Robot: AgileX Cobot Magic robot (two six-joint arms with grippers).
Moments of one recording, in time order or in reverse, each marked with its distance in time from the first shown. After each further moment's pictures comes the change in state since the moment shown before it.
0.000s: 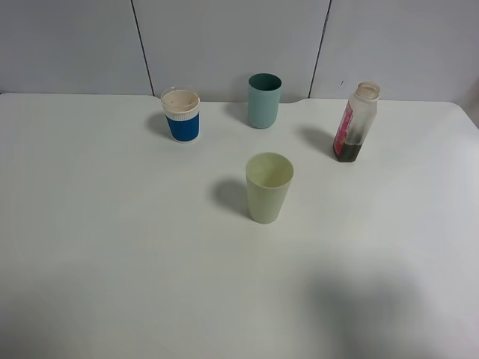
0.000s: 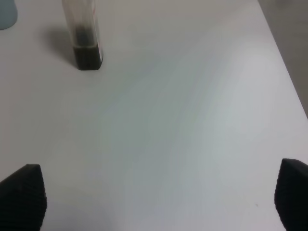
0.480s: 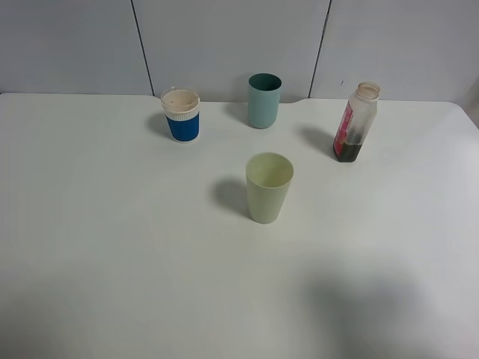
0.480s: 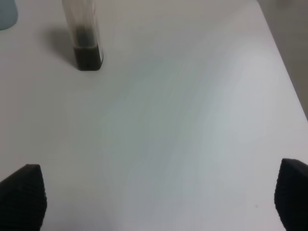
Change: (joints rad) left arm 0.000 0.000 0.000 0.000 0.000 0.000; right arm 0.000 0.000 -0.012 0.003 0.000 -0.003
